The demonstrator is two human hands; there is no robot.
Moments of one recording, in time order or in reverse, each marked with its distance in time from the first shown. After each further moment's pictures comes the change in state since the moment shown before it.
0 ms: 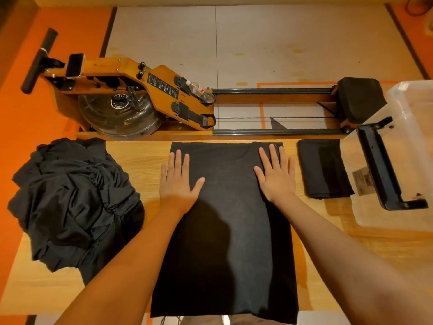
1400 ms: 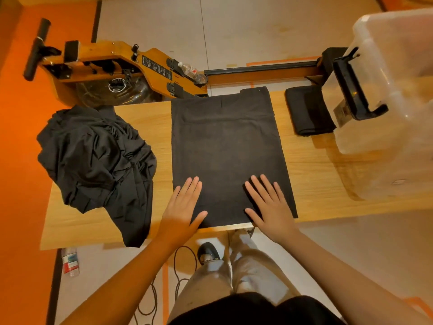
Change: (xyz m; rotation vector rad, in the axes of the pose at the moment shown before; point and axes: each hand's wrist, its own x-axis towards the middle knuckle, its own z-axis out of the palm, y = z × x) left_hand -0.211 -0.029 0.016 -0.064 -0.034 0.417; right_hand -0.233 -0.013 0.089 0.094 0.164 -0.313
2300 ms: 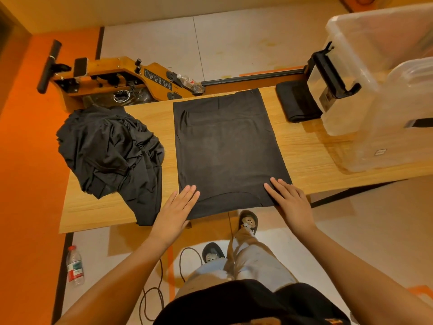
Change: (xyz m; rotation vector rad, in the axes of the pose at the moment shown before) left_hand -0.064 -0.019 -0.001 0.277 -0.078 0.113; right_hand -0.068 0.007 0.007 -0.115 0.084 0.111
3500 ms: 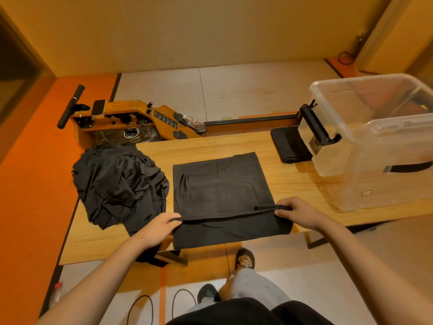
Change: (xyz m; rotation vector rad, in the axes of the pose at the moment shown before) left_hand 0.016 -0.043 -0.102 -1.108 -0.350 -0.340; right_hand 0.060 0.024 -0.116 0.769 -0.445 0.207
